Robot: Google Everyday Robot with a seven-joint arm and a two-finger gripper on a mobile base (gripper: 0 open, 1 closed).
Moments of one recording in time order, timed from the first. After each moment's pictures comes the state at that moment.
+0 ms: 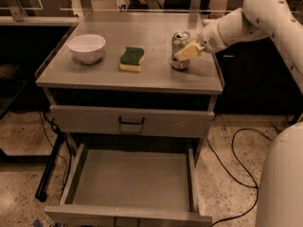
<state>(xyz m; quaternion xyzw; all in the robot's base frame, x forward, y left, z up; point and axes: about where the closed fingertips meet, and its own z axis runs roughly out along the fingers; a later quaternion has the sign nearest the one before) 0.743 -0.124 0.867 -0.48 0.77 0.19 0.38</state>
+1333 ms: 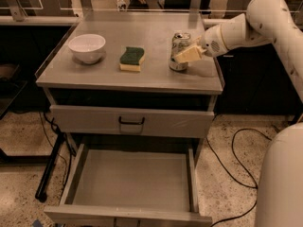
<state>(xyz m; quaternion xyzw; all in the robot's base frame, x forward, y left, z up) 0.740 -0.124 0.860 -0.47 0.76 0.23 0.39</state>
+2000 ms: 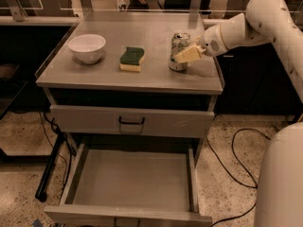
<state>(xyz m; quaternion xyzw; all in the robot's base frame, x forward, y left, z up) 0.740 -0.124 0.862 -0.47 0.76 0.23 0.39</state>
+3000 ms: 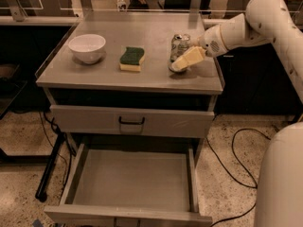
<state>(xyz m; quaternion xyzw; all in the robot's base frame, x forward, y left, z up) 0.740 -0.124 0.862 -0.47 0.76 0.23 0.39</state>
